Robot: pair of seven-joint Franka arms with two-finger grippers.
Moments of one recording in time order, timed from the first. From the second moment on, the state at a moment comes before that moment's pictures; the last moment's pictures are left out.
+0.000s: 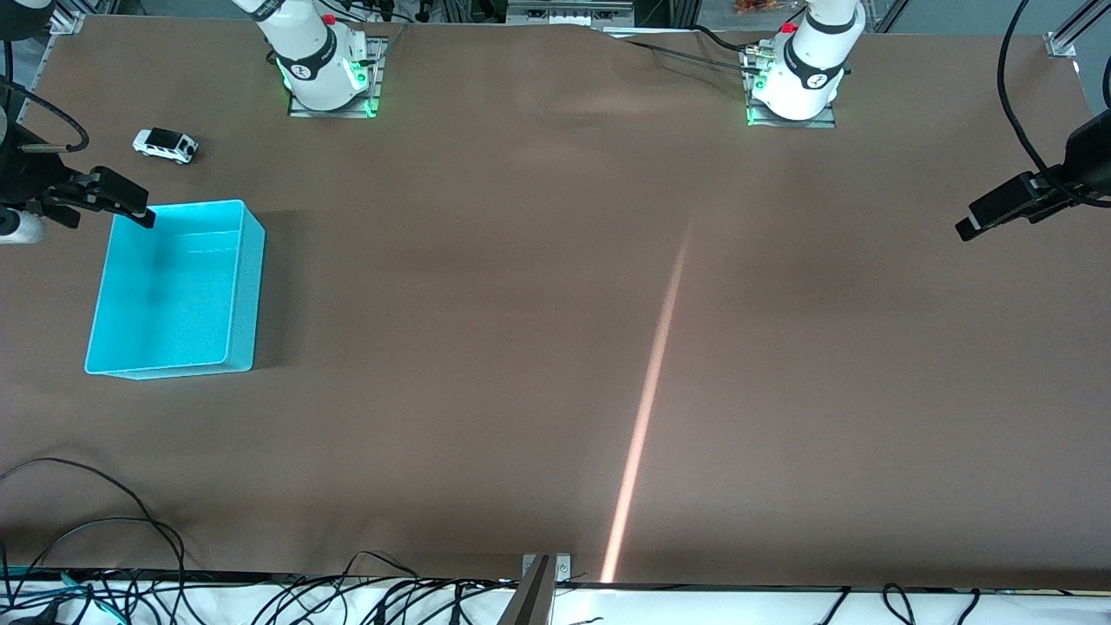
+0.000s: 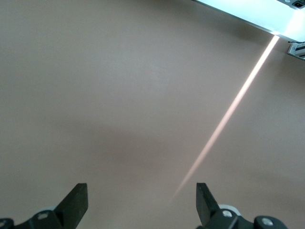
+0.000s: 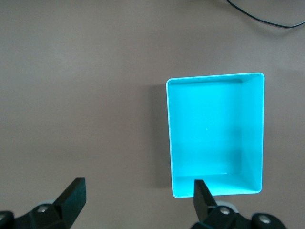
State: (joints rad) left arm 0.32 0.12 -0.35 -1.35 -0.07 1.47 -0.35; right arm -0.01 0.02 -0.01 -1.62 0.01 1.62 -0.03
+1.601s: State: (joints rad) left arm 0.32 0.09 -0.35 -1.33 -0.07 1.39 -0.35; right arm -0.01 0.02 -0.02 -1.62 0.01 1.68 -0.03
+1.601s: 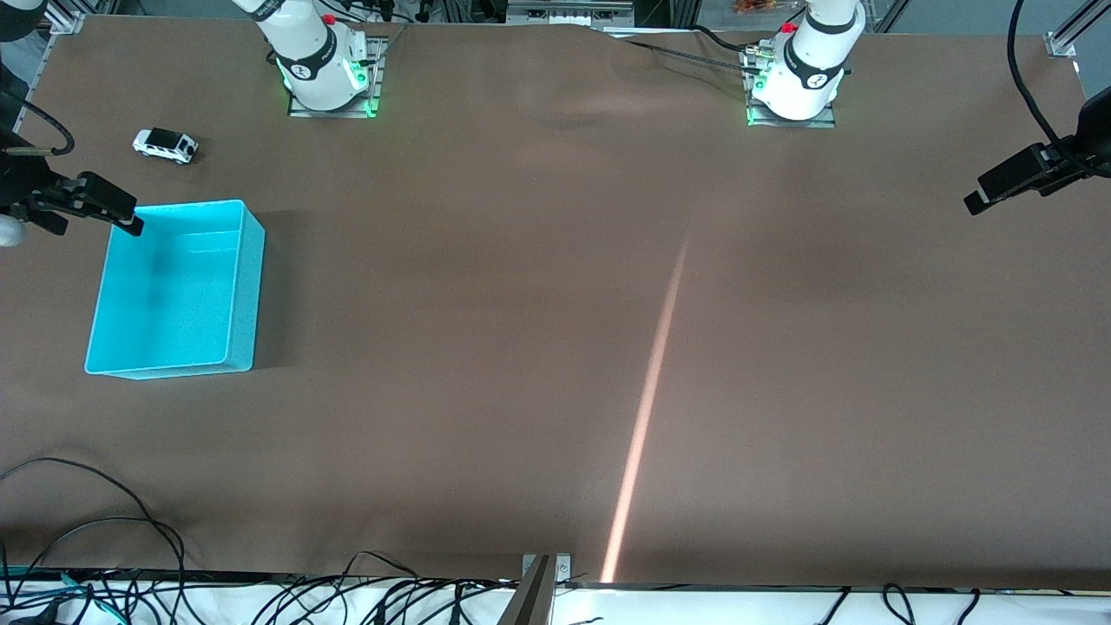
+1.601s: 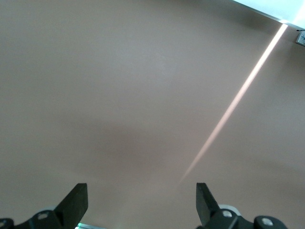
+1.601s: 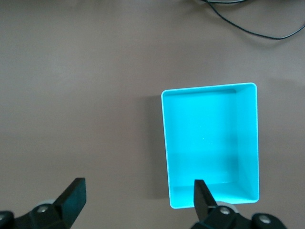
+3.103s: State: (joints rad) left arm 0.32 0.09 -0.38 -1.33 -0.07 1.39 -0.35; right arm -0.01 0.05 -0.04 -1.62 0.01 1.83 -0.03
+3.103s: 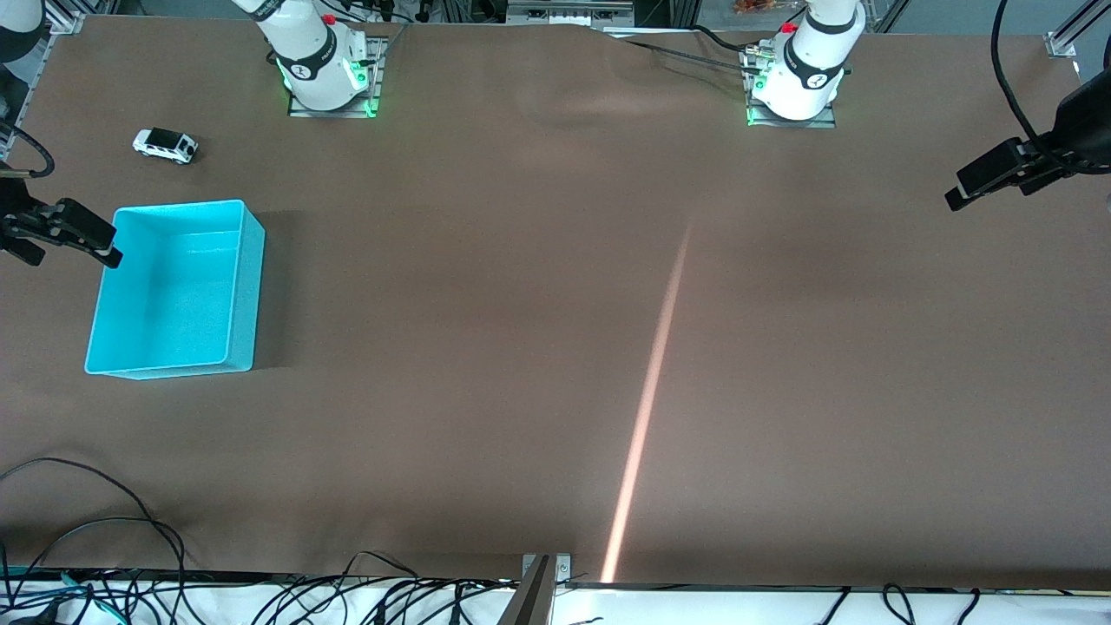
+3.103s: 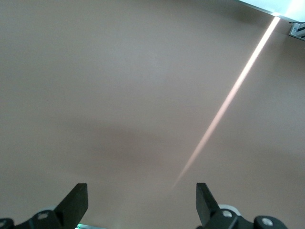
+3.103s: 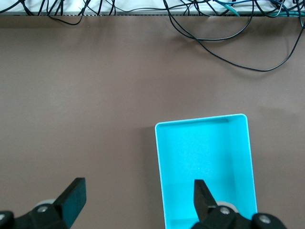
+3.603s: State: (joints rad) left arm 0.34 0.09 -0.37 -1.33 -0.07 1.39 -0.35; right arm -0.02 0.06 -0.09 -1.62 0.01 1.82 -0.03
